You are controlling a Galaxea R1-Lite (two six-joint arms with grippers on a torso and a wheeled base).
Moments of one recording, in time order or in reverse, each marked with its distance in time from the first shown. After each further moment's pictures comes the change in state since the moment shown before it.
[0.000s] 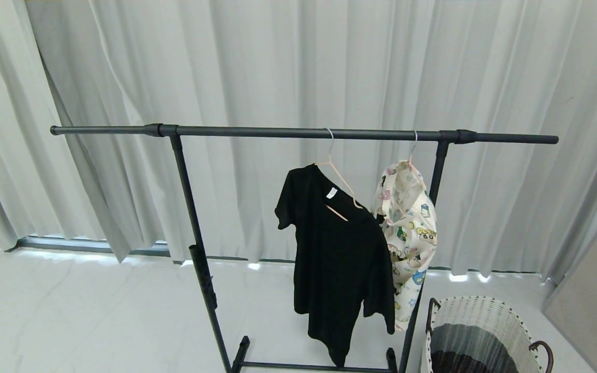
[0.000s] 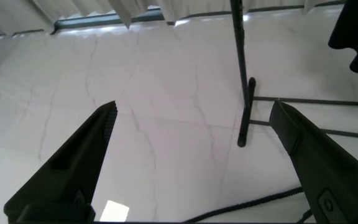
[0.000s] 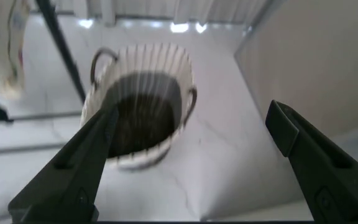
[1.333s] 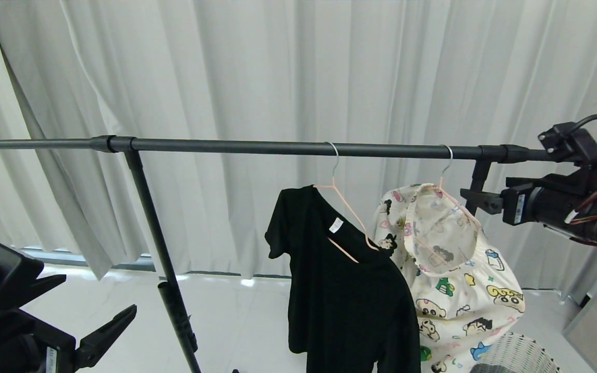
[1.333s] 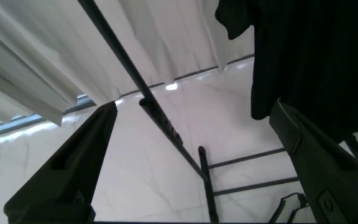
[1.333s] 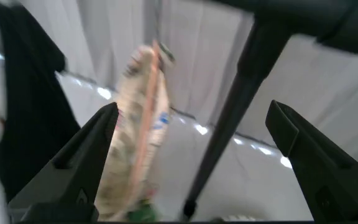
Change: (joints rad) left arm -0.171 0.428 -0.327 -0.167 -0.253 0.070; right arm 0.673 0.564 -0.599 -0.284 0.000 0.259
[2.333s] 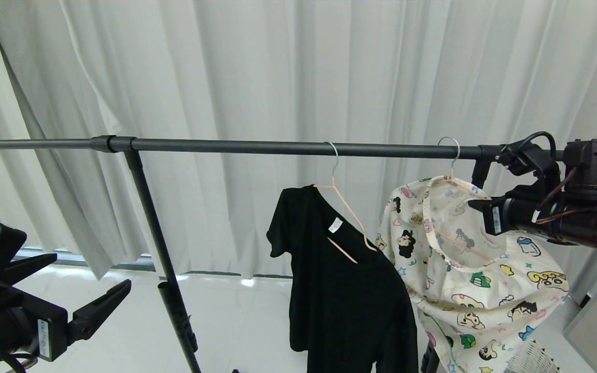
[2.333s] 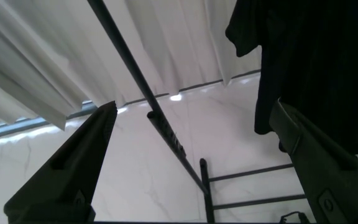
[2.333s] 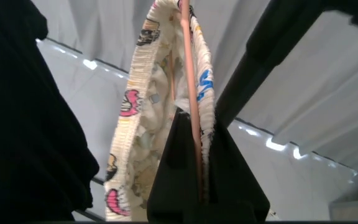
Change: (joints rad) left arm 0.029 0.015 -0.076 0.000 -0.006 -0.027; right arm 0.010 0.136 -0.110 0.152 -0.044 -0.129
